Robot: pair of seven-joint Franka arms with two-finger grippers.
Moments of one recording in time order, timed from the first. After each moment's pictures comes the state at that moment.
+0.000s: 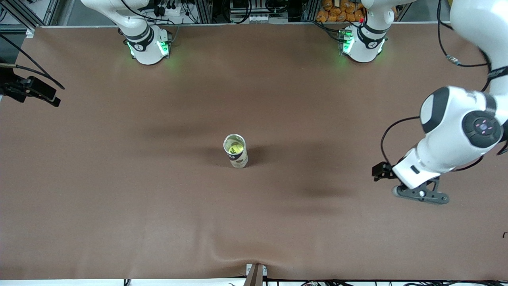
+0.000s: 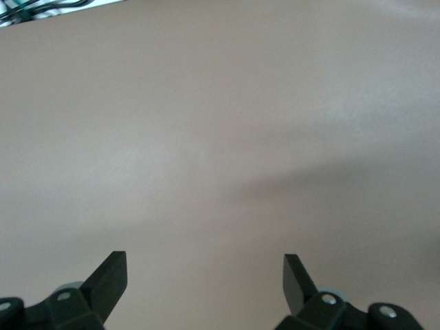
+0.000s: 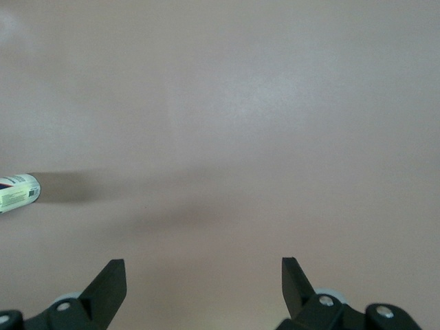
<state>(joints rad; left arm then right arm) 0.22 0.45 -0.49 -1.46 0.24 1.94 -0.10 0.02 -0.02 -0.05 -1.53 0.01 1.50 0.13</state>
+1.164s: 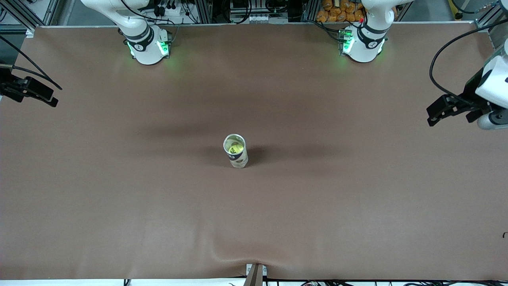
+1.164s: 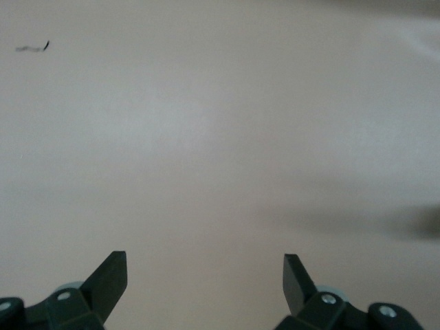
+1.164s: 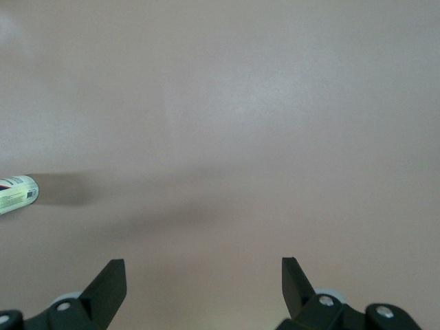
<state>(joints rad) 0.17 0.08 -0.32 -1.45 0.10 1.58 -0.23 0.02 -0.02 -0.05 -1.53 0.01 1.50 0.13</state>
